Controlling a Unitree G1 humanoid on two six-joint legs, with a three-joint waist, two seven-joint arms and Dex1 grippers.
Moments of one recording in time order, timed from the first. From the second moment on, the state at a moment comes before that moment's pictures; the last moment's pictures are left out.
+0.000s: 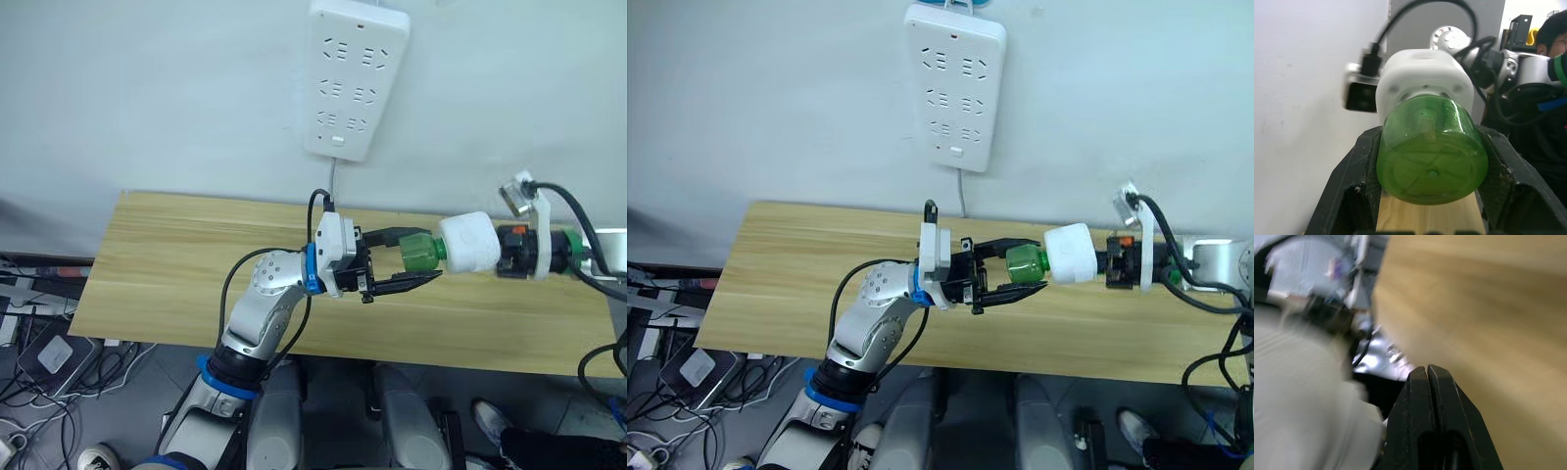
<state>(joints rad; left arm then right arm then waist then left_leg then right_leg) -0.51 0.15 -0.27 -0.09 -0.42 0.06 -1.03 -0.56 -0.96 -0.18 -0.04 1.48 1.50 0.59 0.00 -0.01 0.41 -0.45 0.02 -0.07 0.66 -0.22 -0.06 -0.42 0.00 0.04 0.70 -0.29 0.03</state>
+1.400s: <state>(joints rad) -0.52 0.15 -0.27 -0.11 -0.44 0.08 -1.01 -0.67 -1.01 -0.02 -0.02 1.58 1.36 0.46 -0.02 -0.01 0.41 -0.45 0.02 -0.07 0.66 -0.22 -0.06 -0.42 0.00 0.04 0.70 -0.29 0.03</state>
